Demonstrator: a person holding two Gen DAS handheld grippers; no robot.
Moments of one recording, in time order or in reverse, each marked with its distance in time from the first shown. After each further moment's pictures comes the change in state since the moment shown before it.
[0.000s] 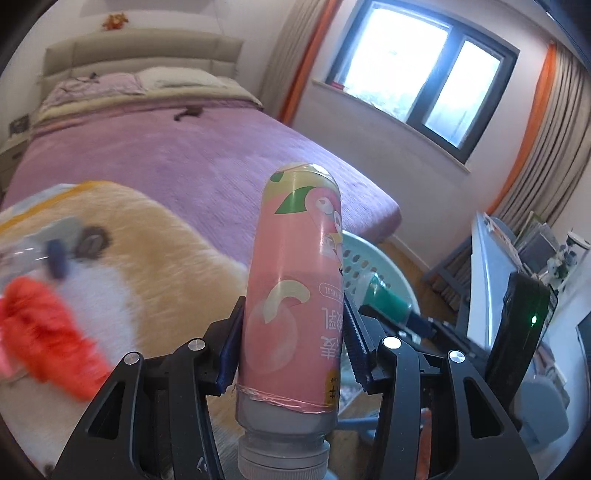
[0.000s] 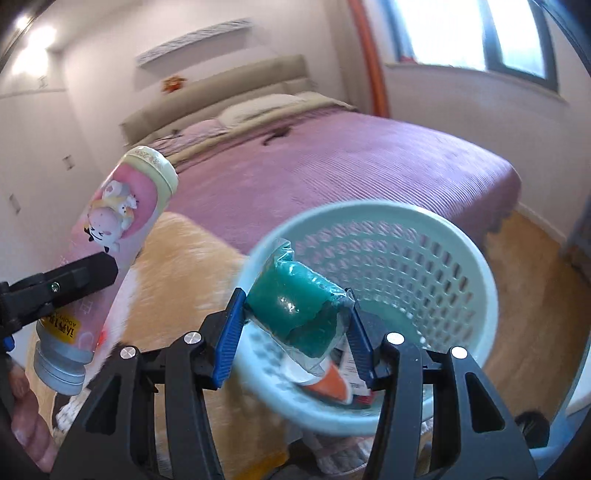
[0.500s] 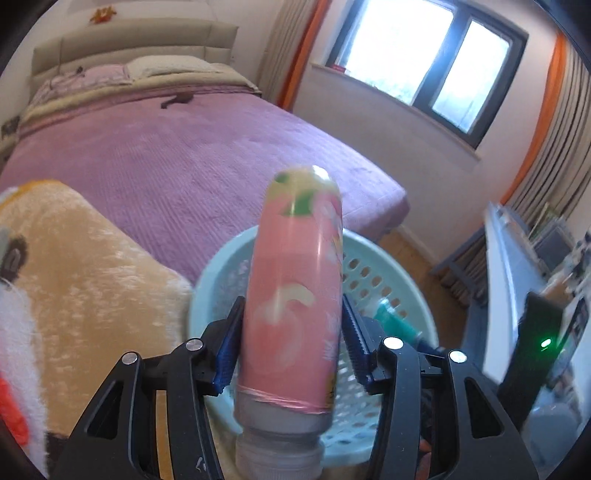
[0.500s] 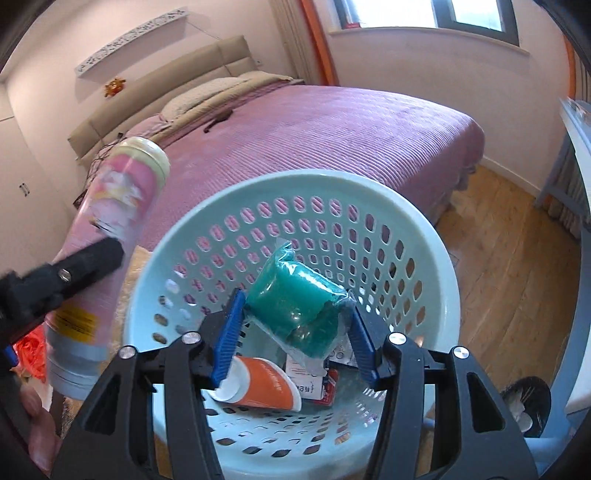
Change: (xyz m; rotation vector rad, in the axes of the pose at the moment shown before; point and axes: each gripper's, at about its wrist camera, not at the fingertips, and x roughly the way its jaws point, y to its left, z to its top) left arm 0.098 -0.036 0.013 -0.009 0.032 0.015; right arm 0.045 -0.066 0.001 0.142 0.089 -0.112
